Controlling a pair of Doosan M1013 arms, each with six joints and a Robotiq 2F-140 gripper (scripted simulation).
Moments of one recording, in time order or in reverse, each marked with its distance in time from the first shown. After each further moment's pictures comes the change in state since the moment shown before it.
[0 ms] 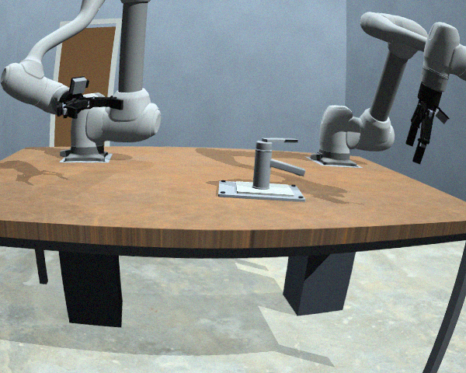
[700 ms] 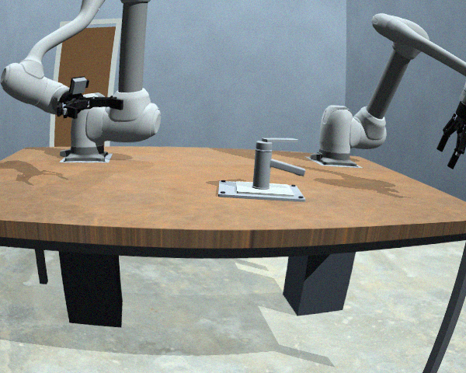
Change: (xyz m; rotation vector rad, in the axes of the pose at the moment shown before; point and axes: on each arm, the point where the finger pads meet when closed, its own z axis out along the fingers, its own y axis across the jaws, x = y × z) left arm 0.192 -0.181 0.030 0.021 -0.122 -0.083; right arm 0.000 0.000 0.000 0.000 0.000 0.000
